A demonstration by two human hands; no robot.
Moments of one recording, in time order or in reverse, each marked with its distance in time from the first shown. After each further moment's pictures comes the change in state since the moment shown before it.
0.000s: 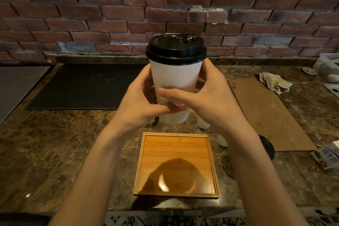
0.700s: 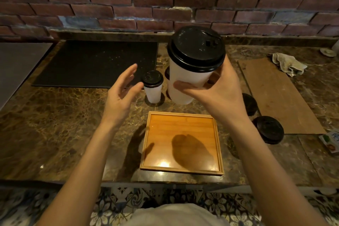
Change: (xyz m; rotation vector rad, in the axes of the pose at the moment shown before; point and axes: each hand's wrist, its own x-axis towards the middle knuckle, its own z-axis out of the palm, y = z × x) left_hand -0.048 -0.090 -0.044 0.187 0.305 -0.171; right_hand -0.016 0.054 0.019 0.028 0.100 -0.063
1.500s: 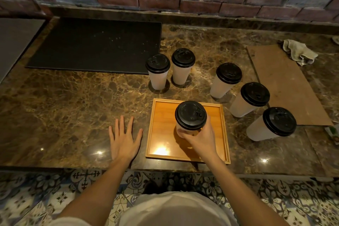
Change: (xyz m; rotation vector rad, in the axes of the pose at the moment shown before) left_hand -0.102 -0.192 0.007 1.126 -0.100 -0.374; right_hand -0.109 0.163 0.073 -0.114 -0.020 0.468
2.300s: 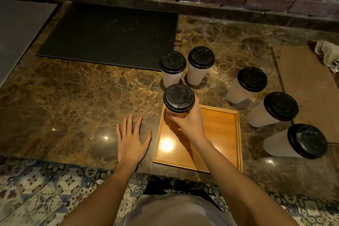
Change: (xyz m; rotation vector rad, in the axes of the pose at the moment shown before) left_hand 0.005 0.002 0.002 -0.015 0.042 -0.018; right_hand 0.071 -0.027 0.064 -0.003 -0.101 -0.043
